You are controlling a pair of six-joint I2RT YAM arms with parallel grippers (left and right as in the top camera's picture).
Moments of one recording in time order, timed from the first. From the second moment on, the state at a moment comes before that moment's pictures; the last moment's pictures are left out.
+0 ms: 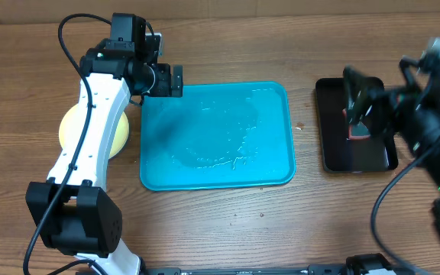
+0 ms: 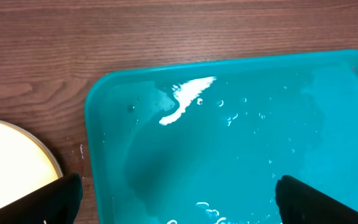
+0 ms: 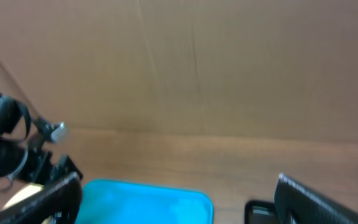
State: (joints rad) left arm -0.10 1.82 1.69 -1.00 0.12 -0.10; right arm 0.13 0.93 1.39 -0.67 -0.19 0.15
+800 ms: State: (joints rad) left arm -0.10 1.82 1.69 -1.00 0.12 -0.10; right arm 0.13 0.14 0.16 0.09 -0.06 0.15
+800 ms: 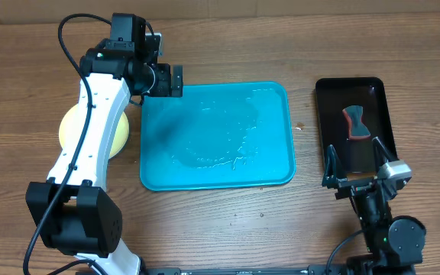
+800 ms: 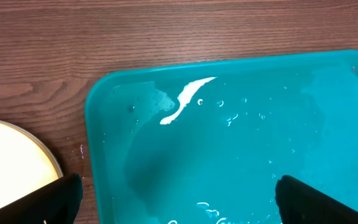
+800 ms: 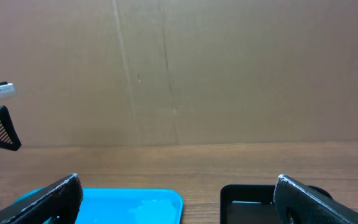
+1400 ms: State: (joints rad) left arm -0.10 1.82 1.69 -1.00 0.12 -0.10; right arm 0.13 0.01 0.02 -0.03 -0.06 0.21
